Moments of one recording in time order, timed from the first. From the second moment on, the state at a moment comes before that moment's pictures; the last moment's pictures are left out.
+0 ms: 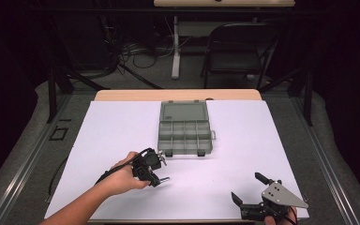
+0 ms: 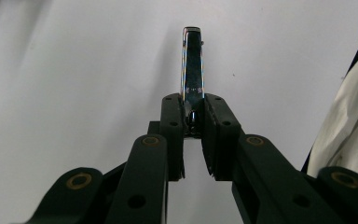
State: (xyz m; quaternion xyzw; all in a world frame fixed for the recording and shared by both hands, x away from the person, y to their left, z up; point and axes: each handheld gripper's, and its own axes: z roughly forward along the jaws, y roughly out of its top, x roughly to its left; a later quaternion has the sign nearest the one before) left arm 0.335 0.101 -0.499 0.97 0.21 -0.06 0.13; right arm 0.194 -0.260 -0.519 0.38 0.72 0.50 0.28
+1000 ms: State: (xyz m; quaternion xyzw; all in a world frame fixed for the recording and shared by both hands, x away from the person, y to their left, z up) left arm 0.390 0.111 -0.432 0.94 0.31 0.00 0.17; right arm 0.194 -0.260 -0.519 0.38 0.73 0.50 0.28
